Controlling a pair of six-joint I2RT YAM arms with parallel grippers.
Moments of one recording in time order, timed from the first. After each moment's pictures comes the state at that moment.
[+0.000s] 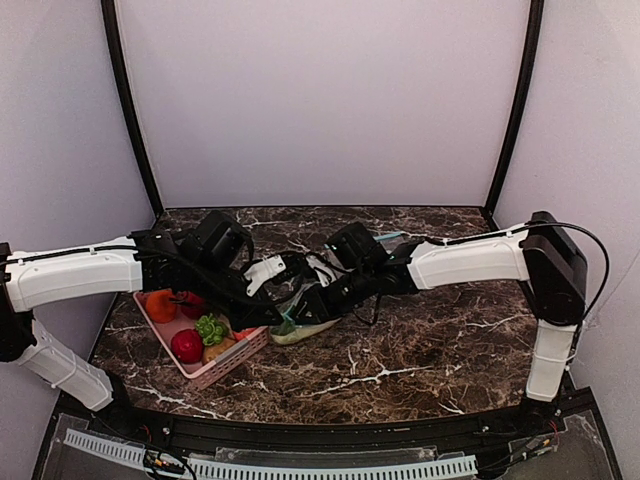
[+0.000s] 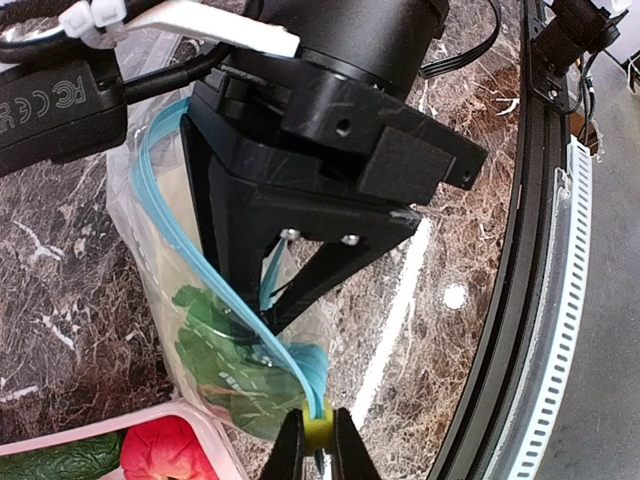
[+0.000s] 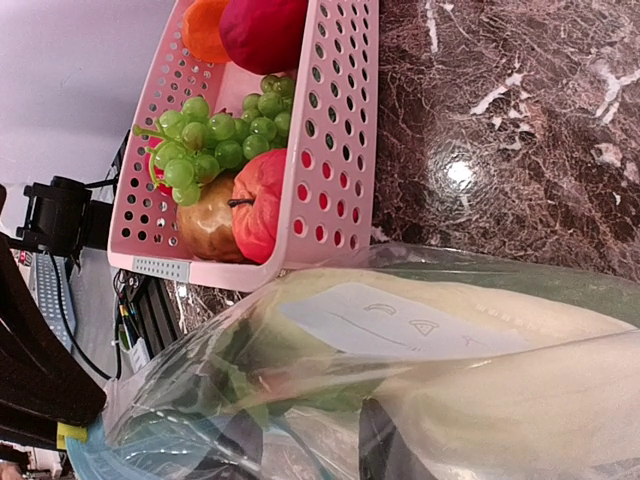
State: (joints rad) left arm -0.89 1.37 1.06 -0.62 0.29 0.12; right arm 0.96 1.90 1.30 -0.19 -0.50 0.45
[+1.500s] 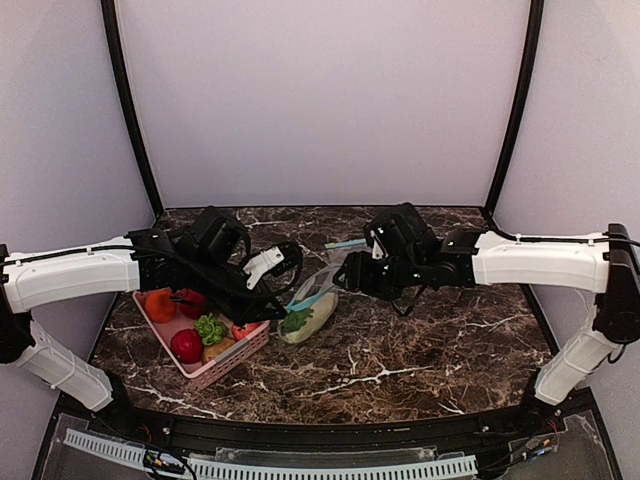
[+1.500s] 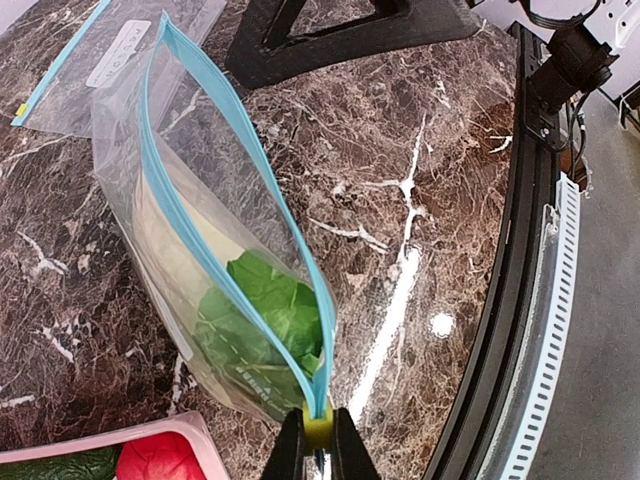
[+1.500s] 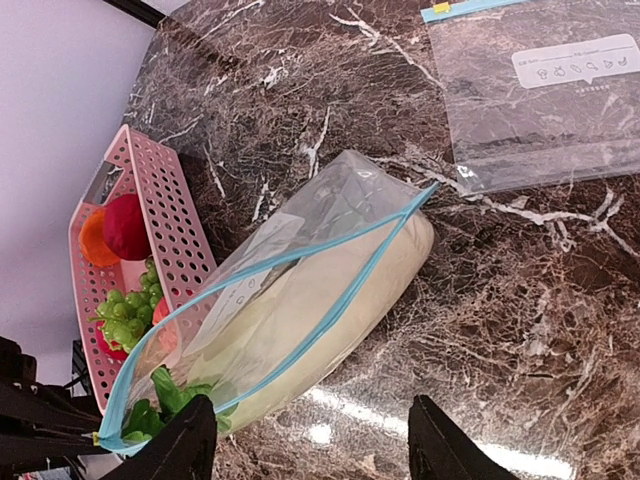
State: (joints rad) left arm -0.87 1.36 1.05 -0.56 0.31 0.06; right arm 0.94 1.54 1.14 -0.34 0.03 0.86
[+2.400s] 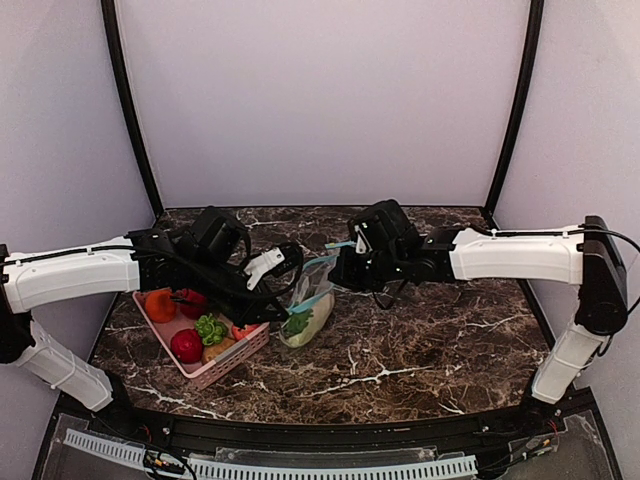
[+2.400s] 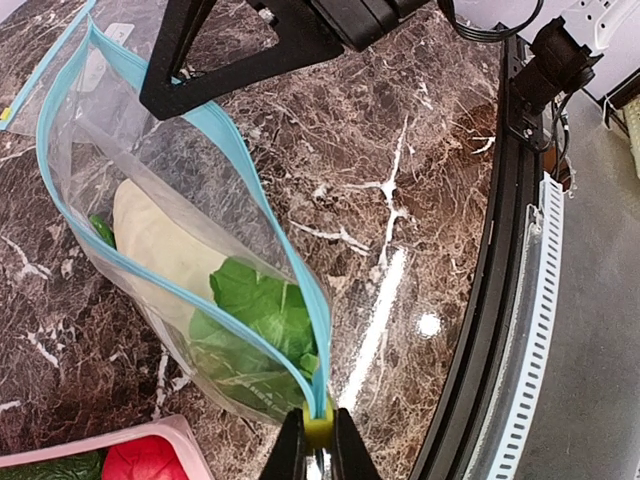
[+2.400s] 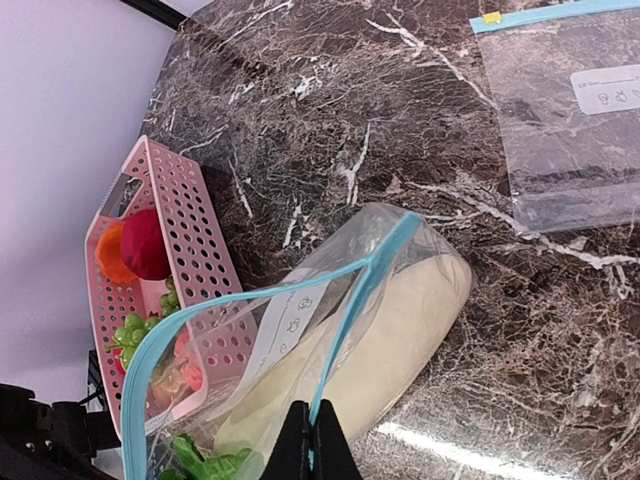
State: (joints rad) left arm -0.87 1.36 1.05 -0.56 0.35 0.06; right arm 0.93 1.68 1.22 -0.24 -0.01 0.87
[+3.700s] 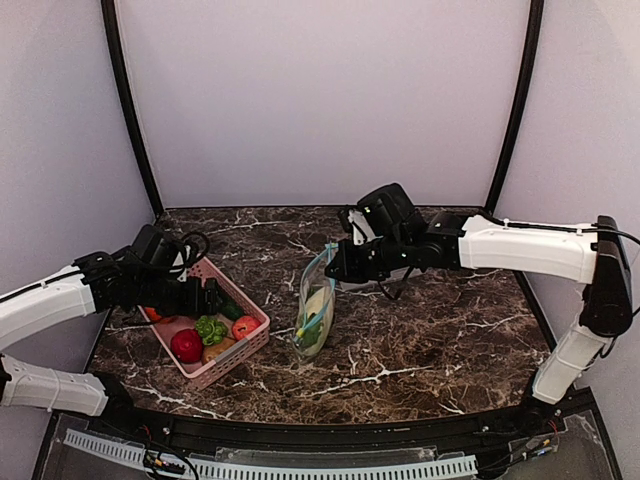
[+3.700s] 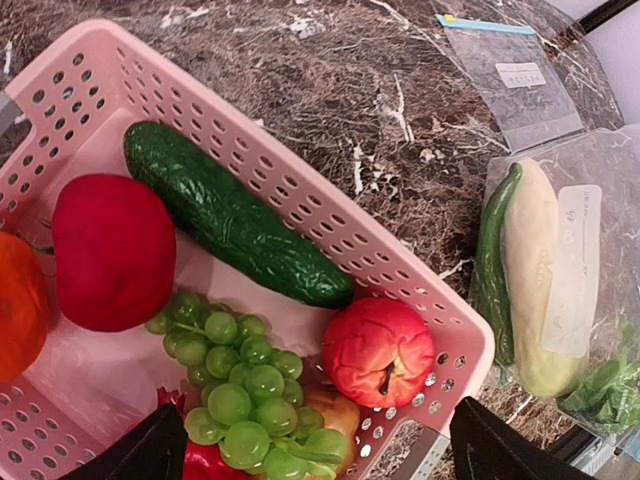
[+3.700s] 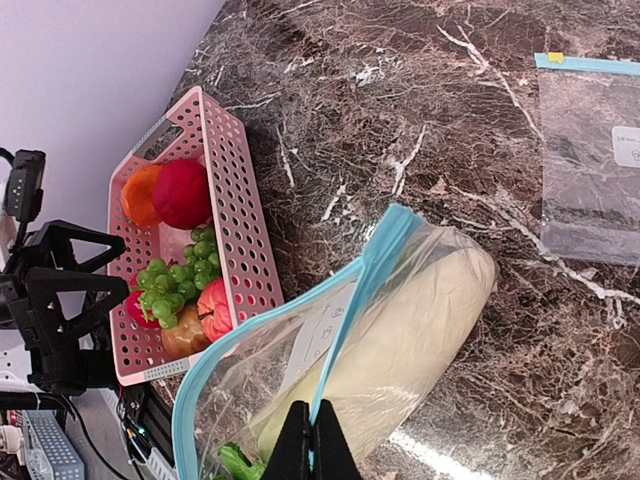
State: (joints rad) left arm -0.62 1.04 0.78 -0.65 -0.04 -0.57; right arm 0.93 1.65 1.31 -0.37 -0.12 0.68
